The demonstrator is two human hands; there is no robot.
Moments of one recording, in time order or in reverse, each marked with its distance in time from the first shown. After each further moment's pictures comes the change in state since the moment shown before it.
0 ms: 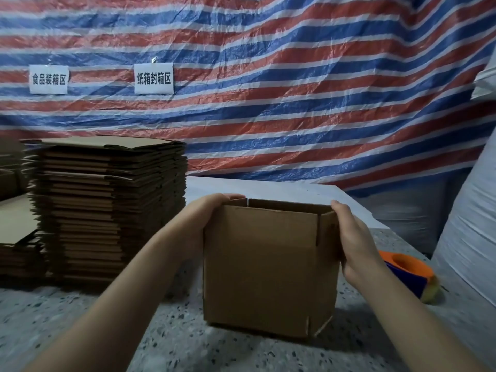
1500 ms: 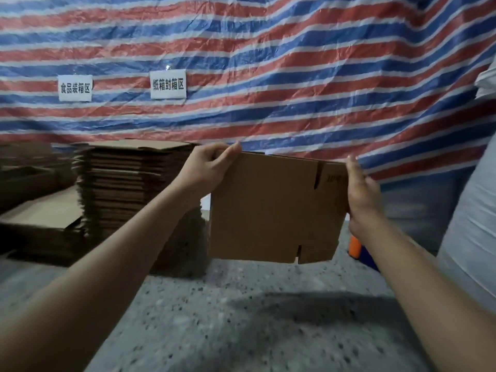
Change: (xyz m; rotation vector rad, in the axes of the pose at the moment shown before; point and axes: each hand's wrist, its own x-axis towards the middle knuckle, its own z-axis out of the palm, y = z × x) left_hand -0.038 0.063 0.003 0.600 0.302 0.726; right_hand 0.000 -0.057 0.000 -0.001 0.160 -0.207
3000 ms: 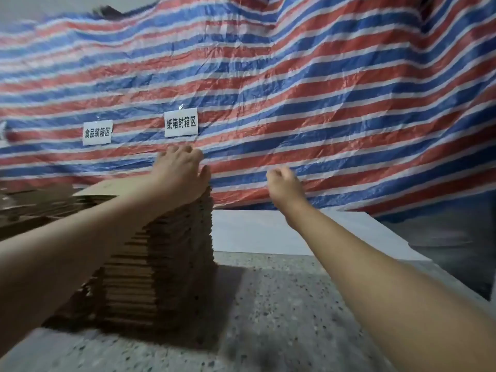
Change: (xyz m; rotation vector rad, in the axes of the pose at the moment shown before) left_hand 0.098 -0.028 -0.064 1.149 0.018 0.090; right_hand 0.047 -0.030 0.166 -0.309 -0.342 -0.125
